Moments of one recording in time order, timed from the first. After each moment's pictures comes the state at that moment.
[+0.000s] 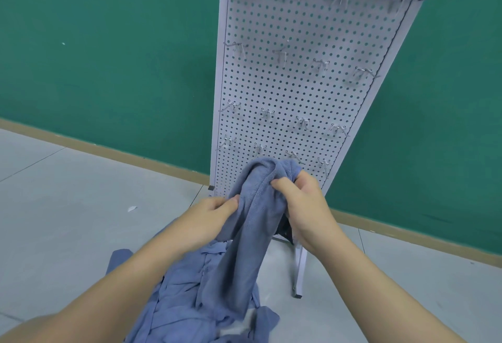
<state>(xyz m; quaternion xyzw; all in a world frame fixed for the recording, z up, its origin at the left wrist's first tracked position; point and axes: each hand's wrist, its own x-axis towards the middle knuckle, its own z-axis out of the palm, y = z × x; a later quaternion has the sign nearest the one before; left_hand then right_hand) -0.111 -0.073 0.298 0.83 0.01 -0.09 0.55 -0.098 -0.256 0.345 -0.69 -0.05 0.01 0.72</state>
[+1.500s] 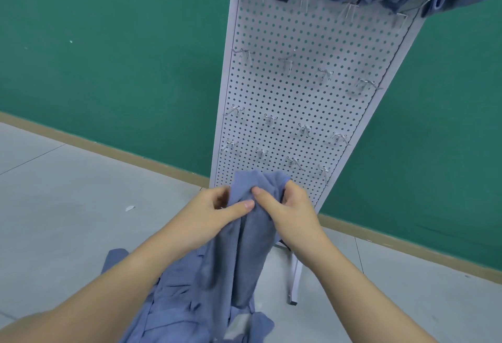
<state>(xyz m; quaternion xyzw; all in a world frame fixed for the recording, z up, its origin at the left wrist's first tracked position) -0.124 -0.076 0.317 0.74 -0.05 -0.03 0.67 -0.104 -0.248 0.337 -0.80 -0.11 -0.02 0.59</state>
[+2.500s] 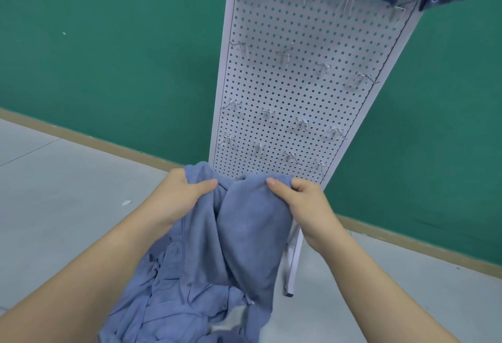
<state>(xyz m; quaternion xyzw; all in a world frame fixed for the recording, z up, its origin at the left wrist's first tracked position) -0.106 -0.043 0.316 0.73 0.09 0.02 0.68 -0.091 -0.277 0.337 -0.75 -0.01 0.03 0.66</state>
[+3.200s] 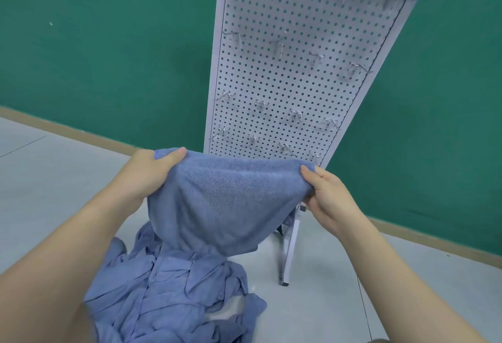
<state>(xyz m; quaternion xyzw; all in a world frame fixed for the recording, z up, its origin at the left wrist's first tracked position) -0.096 -0.010 0.327 0.76 0.16 0.06 0.62 -0.070 -0.327 0.332 -0.68 0.03 0.04 0.74</state>
